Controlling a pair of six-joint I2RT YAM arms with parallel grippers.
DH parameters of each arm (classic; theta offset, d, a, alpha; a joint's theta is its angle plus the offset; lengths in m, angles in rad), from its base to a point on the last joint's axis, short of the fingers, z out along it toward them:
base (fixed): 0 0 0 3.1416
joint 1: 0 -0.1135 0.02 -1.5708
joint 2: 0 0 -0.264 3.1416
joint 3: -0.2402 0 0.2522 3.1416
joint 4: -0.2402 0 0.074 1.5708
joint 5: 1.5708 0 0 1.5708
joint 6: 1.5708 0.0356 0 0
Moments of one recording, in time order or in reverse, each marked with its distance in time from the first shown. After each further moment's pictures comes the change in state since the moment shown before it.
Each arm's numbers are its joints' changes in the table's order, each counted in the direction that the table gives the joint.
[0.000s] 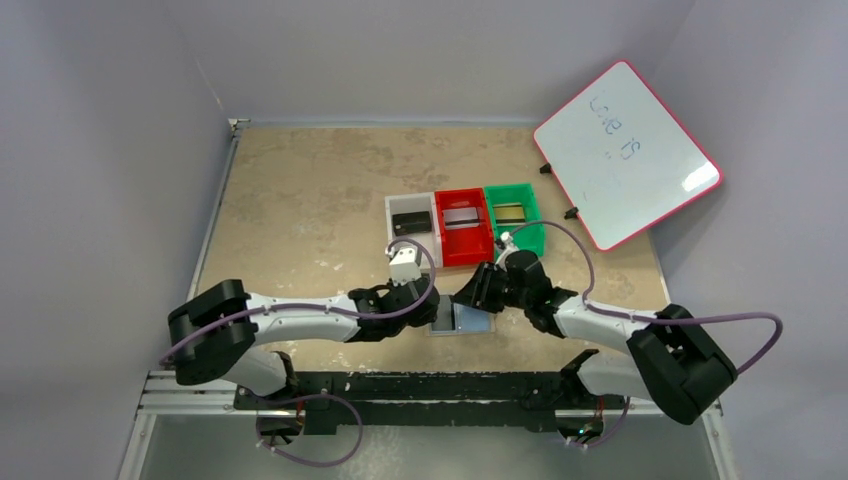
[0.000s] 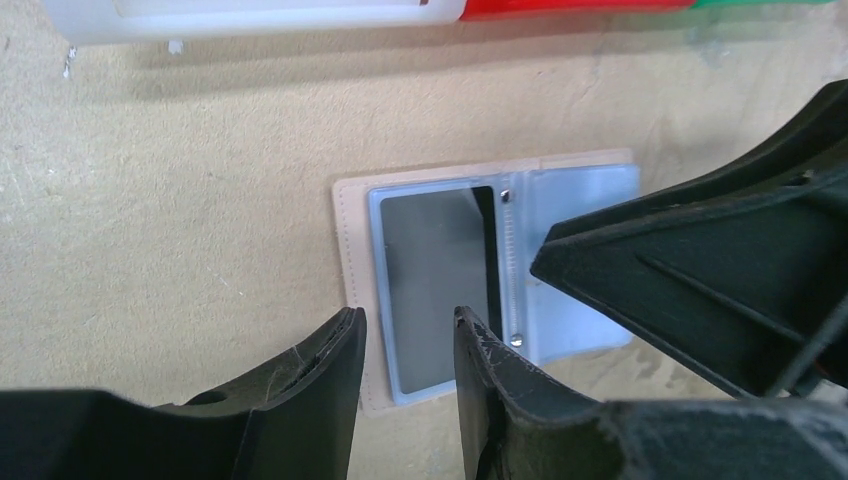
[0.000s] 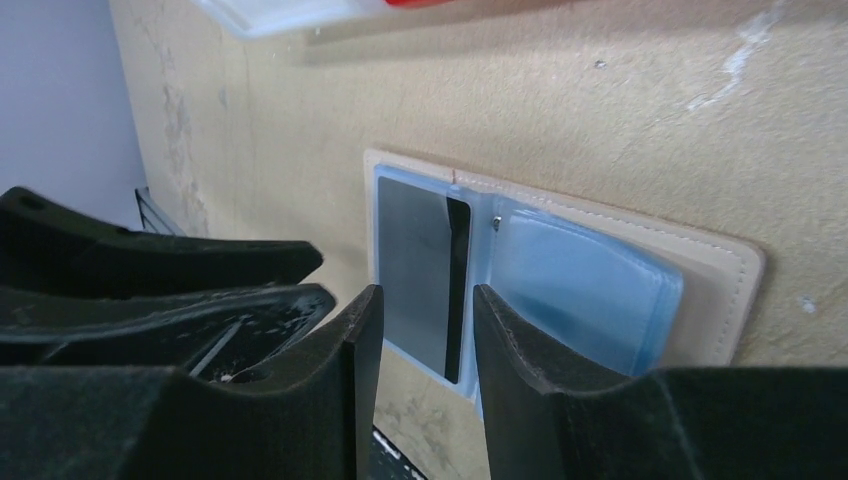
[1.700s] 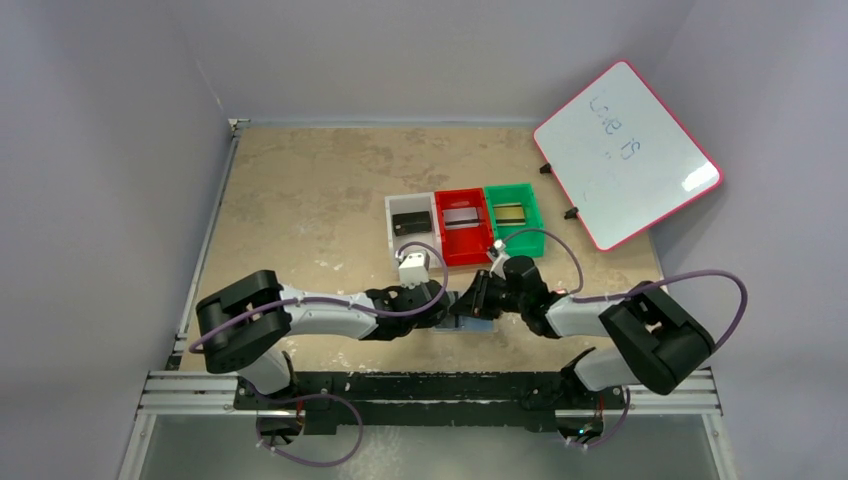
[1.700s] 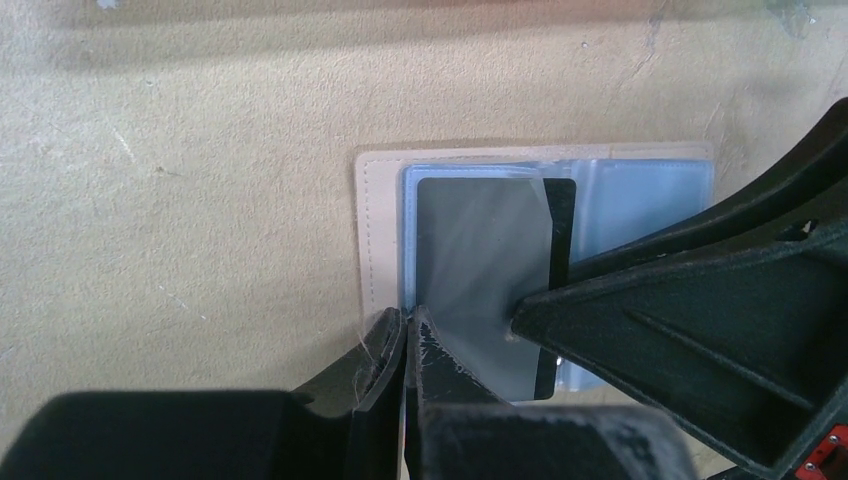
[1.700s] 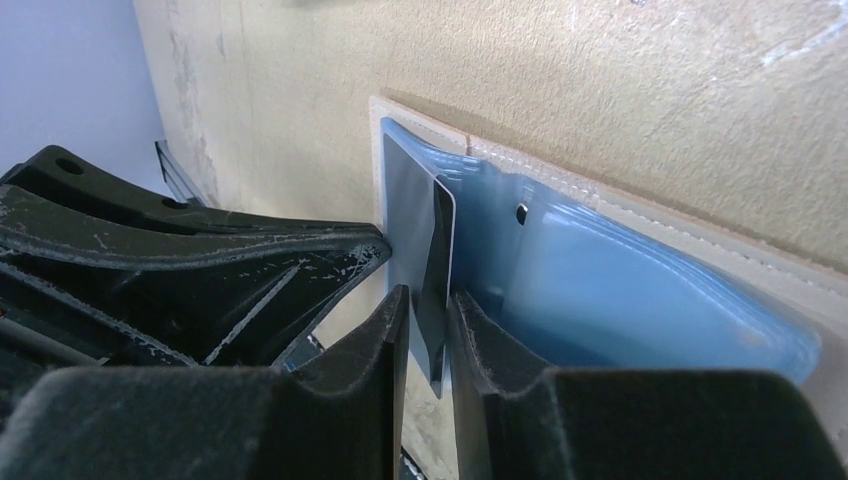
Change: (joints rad) left arm 0.000 -0.160 -0.025 0.047 0.039 -0.019; right arm 0.000 -0.178 0.060 0.239 -0.151 0.027
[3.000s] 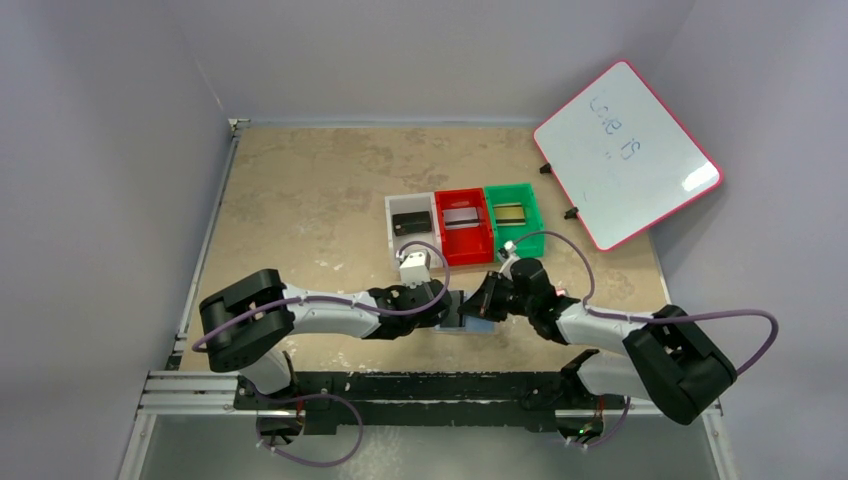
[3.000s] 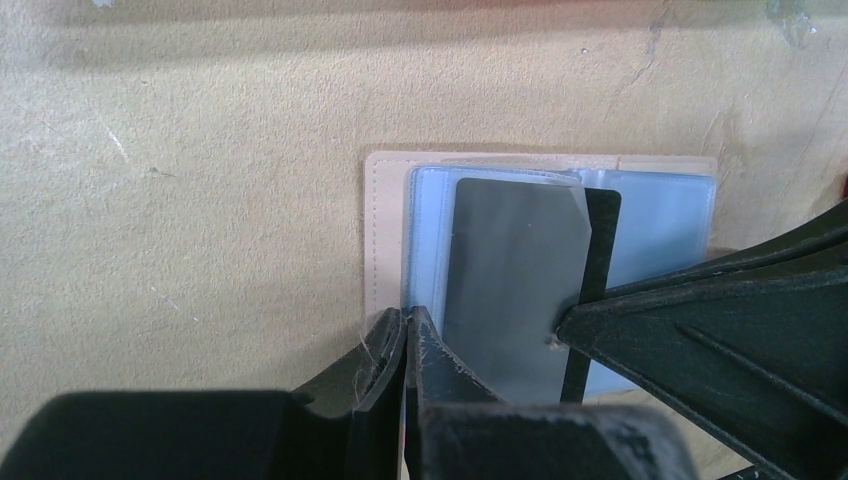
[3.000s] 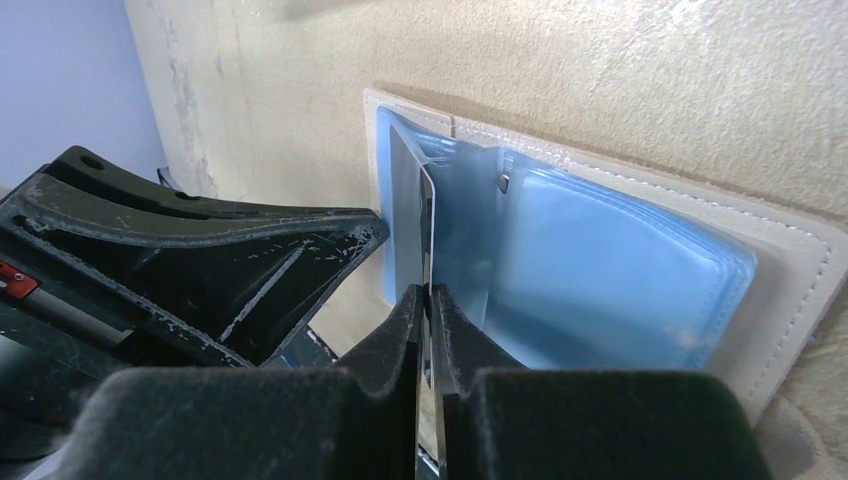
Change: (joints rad) left arm 0.000 -0.018 -0.021 -0.013 -0.009 -0.014; right arm 0.021 0.166 0.025 -0.151 0.057 0.024
